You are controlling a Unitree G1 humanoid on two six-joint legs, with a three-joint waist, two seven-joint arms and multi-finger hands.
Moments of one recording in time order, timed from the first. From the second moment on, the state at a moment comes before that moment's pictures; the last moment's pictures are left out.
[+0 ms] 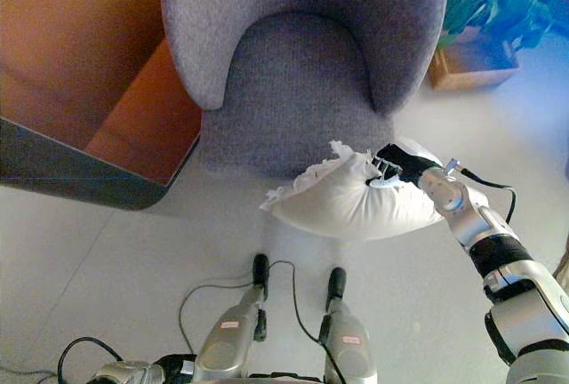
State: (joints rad) left arm -0.06 0.41 -0.29 1.18 -0.22 0.22 -0.56; right arm -0.61 -0.82 0.42 0.61 -0.13 -0.10 0.22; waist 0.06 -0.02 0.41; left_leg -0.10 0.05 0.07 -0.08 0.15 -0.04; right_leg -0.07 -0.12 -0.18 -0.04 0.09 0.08
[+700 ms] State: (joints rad) left arm 0.04 0.39 -0.21 1.25 -0.15 0.38 -0.62; right arm -0.74 -0.88 0.52 0.58 -0.07 0.02 0.58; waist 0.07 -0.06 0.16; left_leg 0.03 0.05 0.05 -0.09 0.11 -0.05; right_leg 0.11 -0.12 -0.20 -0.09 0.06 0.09
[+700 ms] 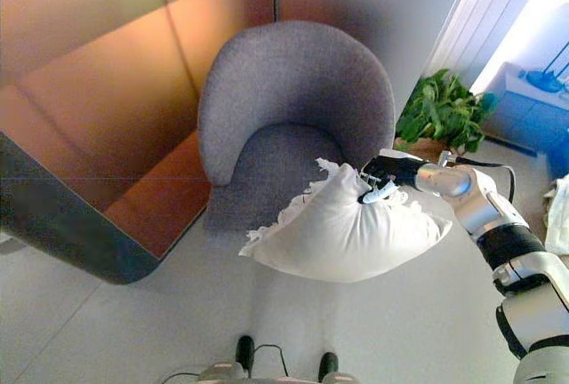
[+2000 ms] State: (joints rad) left arm -0.11 0.43 -0.24 1.22 -0.21 0.43 -0.62; right arm -1.30 -0.78 0.67 1.11 0.12 0.34 0.22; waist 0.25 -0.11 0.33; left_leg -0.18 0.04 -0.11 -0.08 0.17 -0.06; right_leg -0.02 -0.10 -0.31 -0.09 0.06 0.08
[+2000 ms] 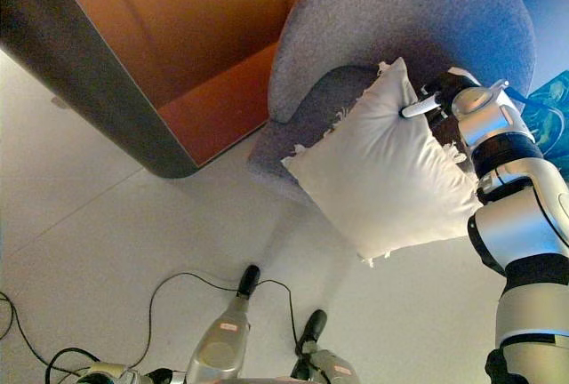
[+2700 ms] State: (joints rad) left arm -0.11 0.45 -0.26 1.20 -0.21 0.35 -0.67; right arm -1.35 -0.86 0.68 1.16 0.11 0.27 0.20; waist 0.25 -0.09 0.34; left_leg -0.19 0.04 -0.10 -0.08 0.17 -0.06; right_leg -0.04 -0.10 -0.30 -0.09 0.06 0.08
